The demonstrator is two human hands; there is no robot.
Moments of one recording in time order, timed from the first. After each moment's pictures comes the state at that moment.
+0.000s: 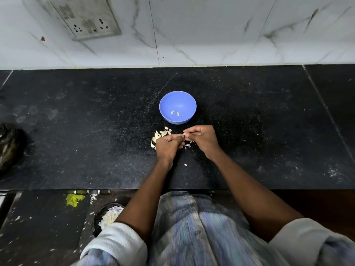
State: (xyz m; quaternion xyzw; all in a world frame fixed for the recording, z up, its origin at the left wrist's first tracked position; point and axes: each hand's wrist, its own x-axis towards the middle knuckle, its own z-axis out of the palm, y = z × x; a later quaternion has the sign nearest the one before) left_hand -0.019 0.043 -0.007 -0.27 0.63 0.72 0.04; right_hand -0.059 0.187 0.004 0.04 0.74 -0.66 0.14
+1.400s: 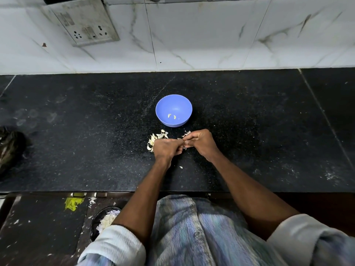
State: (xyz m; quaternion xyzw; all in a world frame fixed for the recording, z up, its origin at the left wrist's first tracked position) left_hand -0.025 0.056 0.008 -0.33 0.66 0.67 0.06; right_hand -0.060 0.204 -0.003 0.00 0.75 -0.64 0.17
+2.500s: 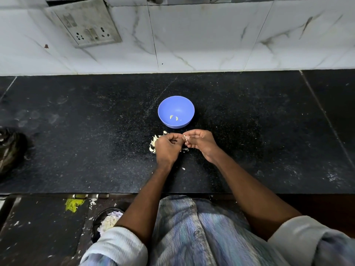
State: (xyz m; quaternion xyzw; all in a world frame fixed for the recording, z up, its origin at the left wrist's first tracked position) left_hand -0.022 0.047 0.006 -0.15 0.82 0.55 -0.07; right_hand -0.065 0.199 0.000 0.05 0.67 -0.70 0.23
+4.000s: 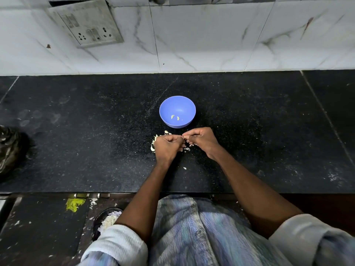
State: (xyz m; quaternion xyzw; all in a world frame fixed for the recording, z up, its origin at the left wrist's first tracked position) left_hand -0.022 0.041 0.009 -0.21 0.74 0.63 0.00; right_hand -0.071 0.196 0.008 0.01 0.75 -0.64 0.19
